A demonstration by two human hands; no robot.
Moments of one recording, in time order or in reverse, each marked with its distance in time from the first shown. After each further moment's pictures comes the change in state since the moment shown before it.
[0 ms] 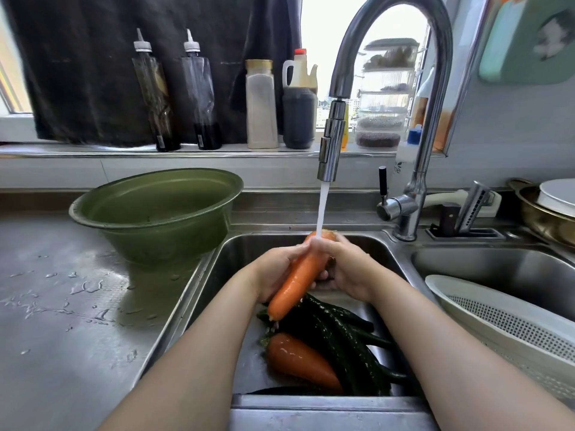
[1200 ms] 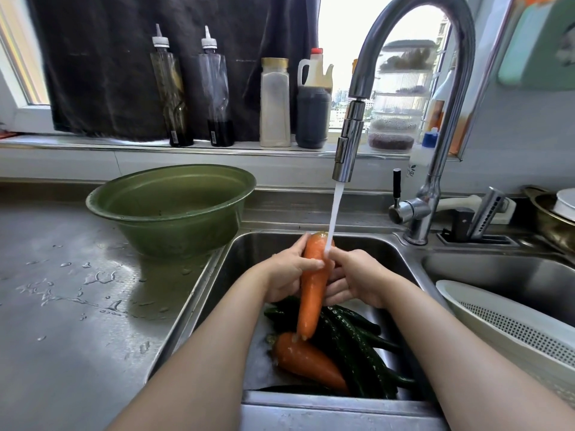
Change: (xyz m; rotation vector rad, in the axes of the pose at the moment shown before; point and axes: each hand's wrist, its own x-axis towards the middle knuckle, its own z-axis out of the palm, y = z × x) left_hand 0.004 -0.007 -0.010 0.115 0.025 0.083; right_hand -0.002 0.004 -0.001 -0.254 -0.008 0.098
